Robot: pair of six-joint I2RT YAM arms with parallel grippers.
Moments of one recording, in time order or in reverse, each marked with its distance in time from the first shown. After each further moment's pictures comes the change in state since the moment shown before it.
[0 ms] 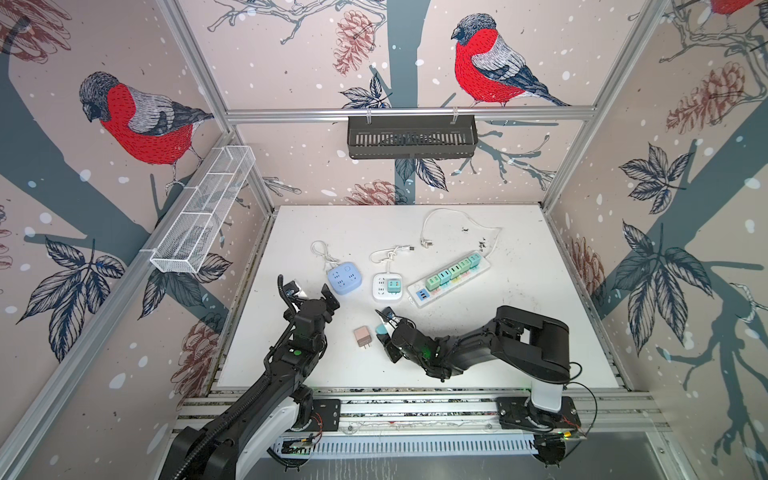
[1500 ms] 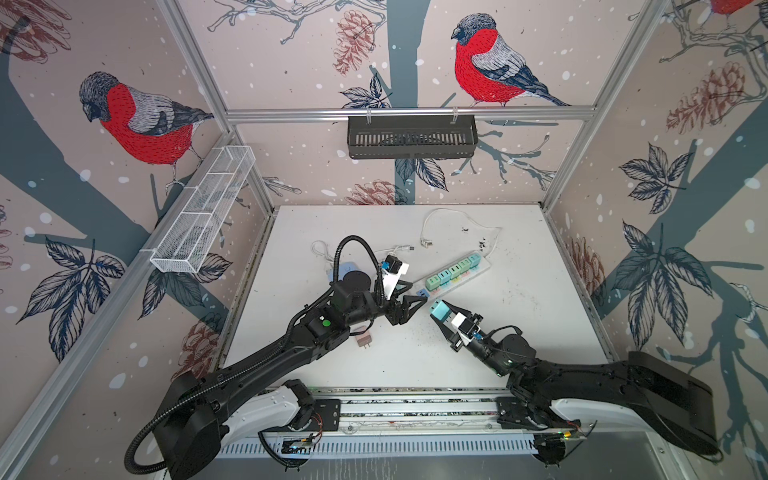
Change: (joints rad) left arm -0.466 0.262 0.502 -0.101 0.883 0.353; right arm -0.197 -0.792 -0.664 0.636 -0.131 -0.682
